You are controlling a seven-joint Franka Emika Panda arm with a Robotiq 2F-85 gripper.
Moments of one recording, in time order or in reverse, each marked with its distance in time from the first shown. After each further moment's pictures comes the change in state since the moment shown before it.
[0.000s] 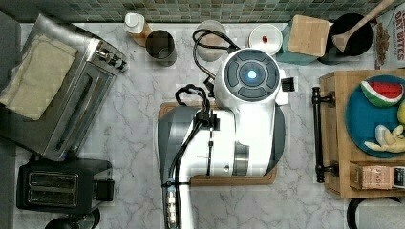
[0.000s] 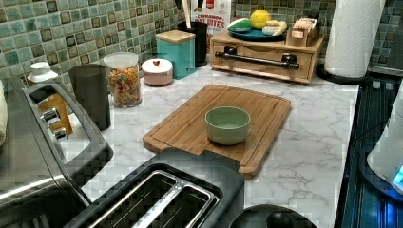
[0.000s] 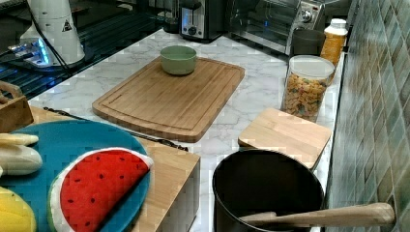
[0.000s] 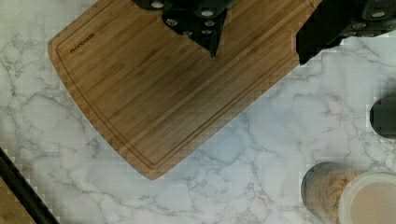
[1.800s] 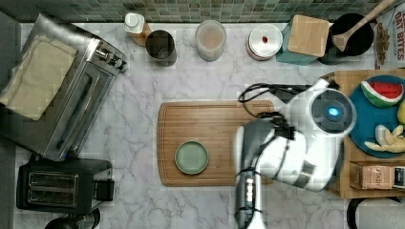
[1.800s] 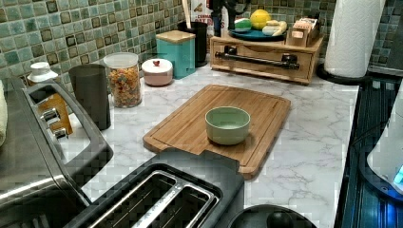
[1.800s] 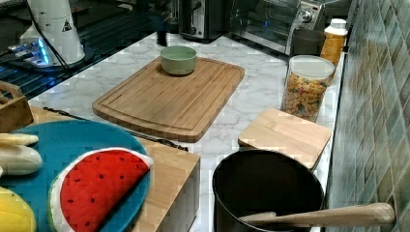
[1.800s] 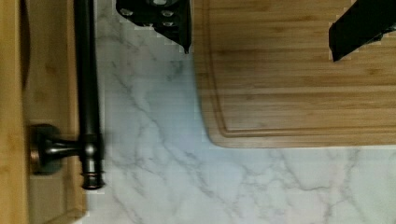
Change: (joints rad) arm -0.123 0.018 -0.168 -0.242 -0.043 0.278 -0.898
